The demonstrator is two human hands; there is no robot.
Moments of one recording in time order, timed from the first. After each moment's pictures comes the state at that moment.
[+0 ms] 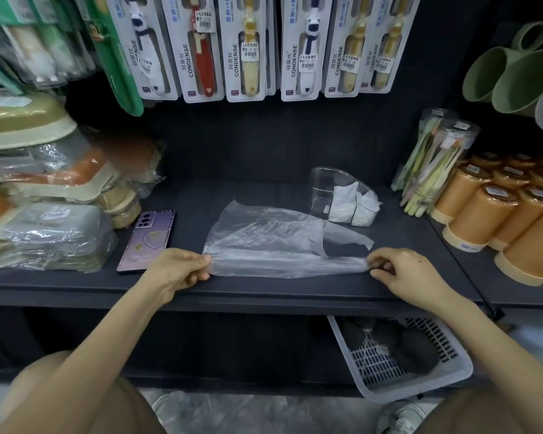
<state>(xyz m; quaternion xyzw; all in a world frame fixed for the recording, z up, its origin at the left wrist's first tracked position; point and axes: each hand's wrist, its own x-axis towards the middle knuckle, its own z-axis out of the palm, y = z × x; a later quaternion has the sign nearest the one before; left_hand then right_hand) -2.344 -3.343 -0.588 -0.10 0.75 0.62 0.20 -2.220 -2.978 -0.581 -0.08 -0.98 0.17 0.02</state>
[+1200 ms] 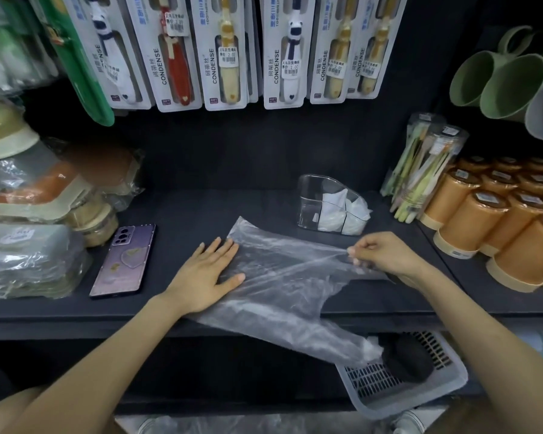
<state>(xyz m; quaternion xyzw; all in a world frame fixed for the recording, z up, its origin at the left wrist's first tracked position) -2.380 -3.301 -0.627 0.35 0.93 0.08 0.07 -2.279 -2.963 -0.577 -0.16 -0.86 0.48 0.01</state>
